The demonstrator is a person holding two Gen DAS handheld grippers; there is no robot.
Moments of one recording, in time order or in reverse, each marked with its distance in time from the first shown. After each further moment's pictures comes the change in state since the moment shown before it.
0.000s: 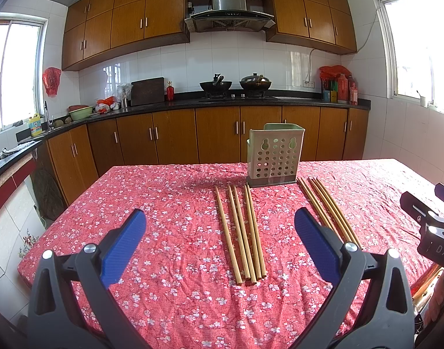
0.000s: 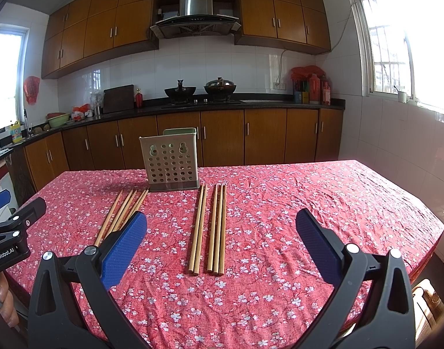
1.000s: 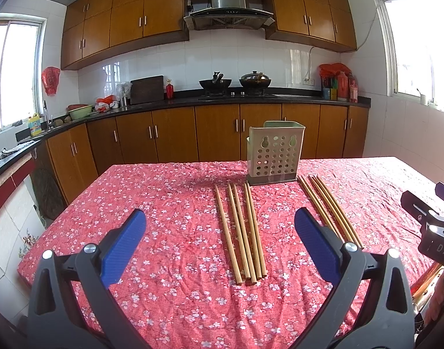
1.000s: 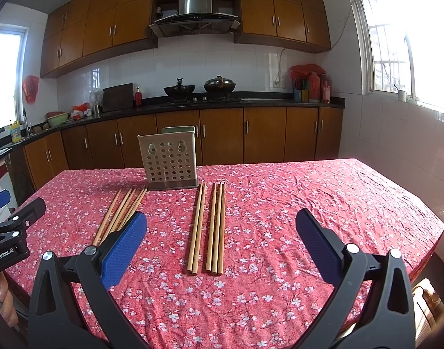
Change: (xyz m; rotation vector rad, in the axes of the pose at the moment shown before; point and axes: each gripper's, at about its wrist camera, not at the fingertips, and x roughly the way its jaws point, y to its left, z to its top) left arm 0.006 0.003 0.001 -0.002 0.014 0.007; right arm 0.000 -0.005 -0.001 0.002 0.014 -0.001
